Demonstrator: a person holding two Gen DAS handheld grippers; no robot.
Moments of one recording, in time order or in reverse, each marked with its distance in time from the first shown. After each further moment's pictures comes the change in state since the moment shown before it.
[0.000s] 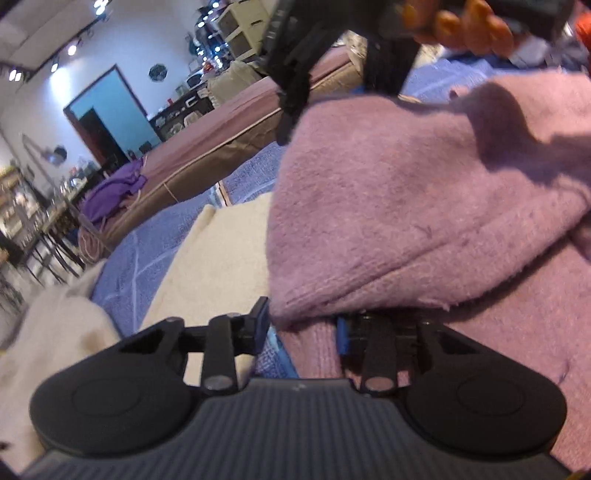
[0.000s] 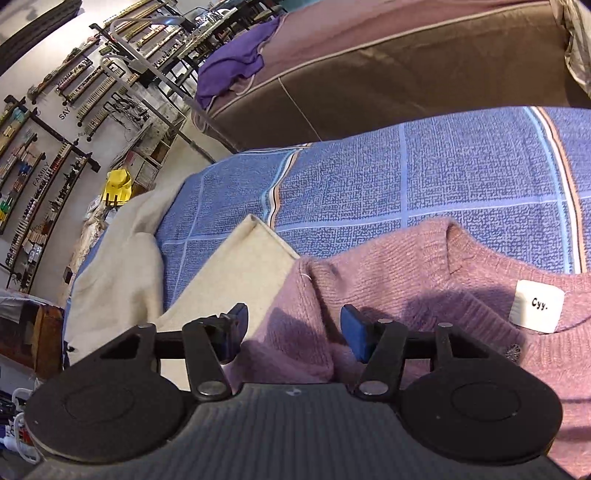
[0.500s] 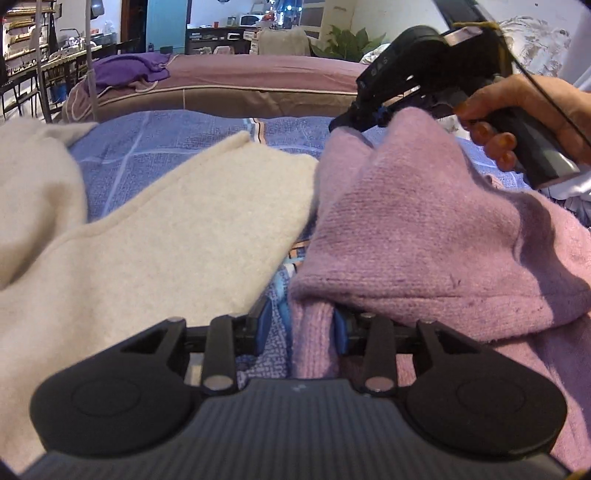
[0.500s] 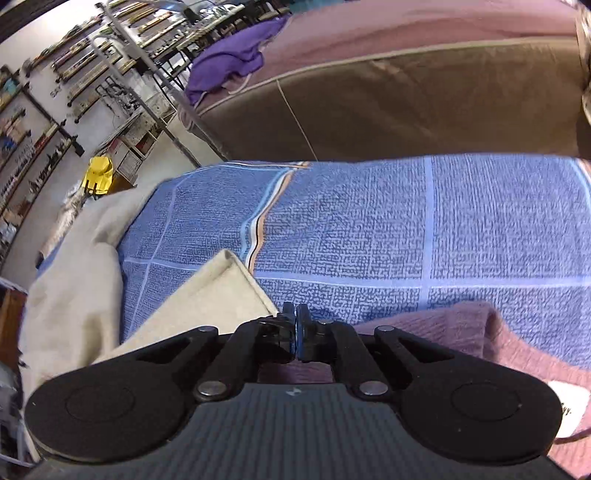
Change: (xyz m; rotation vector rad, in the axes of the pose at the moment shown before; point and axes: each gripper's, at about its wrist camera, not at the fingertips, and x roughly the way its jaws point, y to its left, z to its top) left arm 0.005 0.070 -0.045 -0.485 0.051 -0.214; right arm 0.036 0.016 0.023 -0.150 -0.052 -0.077
